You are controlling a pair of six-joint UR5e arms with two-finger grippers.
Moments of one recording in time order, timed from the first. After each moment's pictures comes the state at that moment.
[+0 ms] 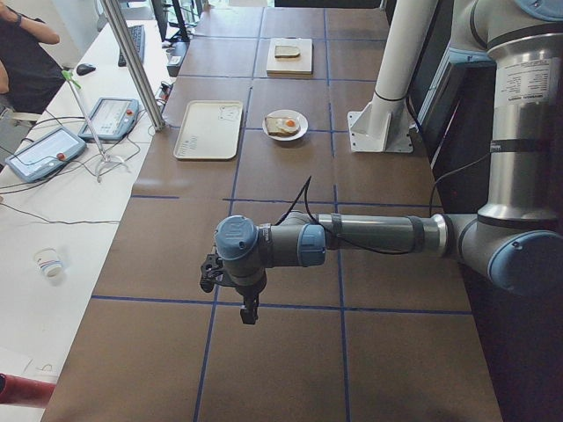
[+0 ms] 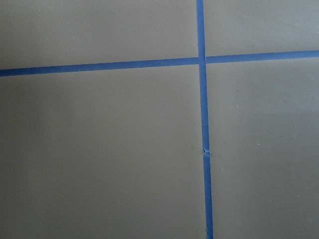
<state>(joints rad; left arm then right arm) -1.58 -1.52 -1.63 -1.50 -2.34 0.11 1.62 -1.69 1.71 -1.65 2.38 -0.09</state>
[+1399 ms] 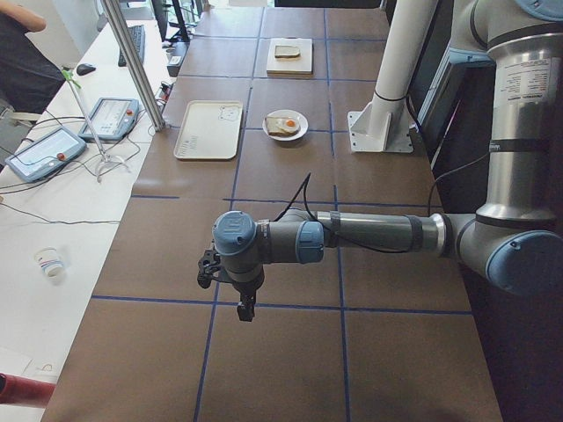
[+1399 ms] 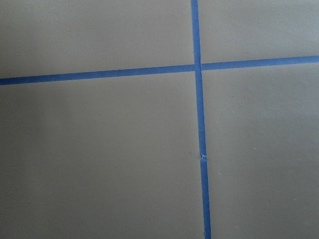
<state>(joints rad) -1.58 -1.52 -1.64 -1.50 -2.34 0.11 1.53 -1.63 1.73 -1.61 2.38 0.04</state>
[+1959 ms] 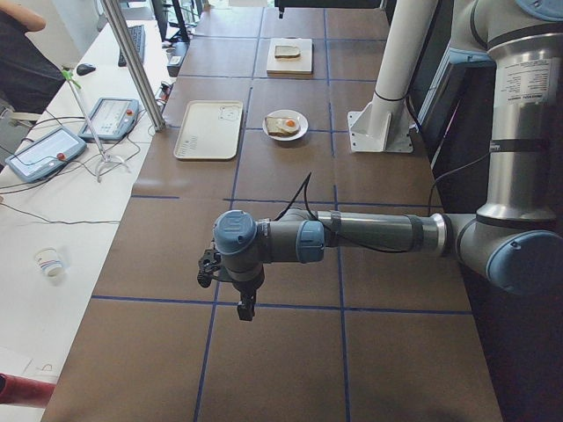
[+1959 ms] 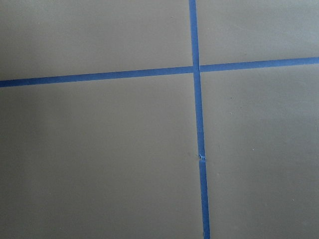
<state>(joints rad) -1.58 -1.52 -1.65 -1.50 -2.34 0.11 1.35 -1.76 1.75 -1.16 2.36 0.50</state>
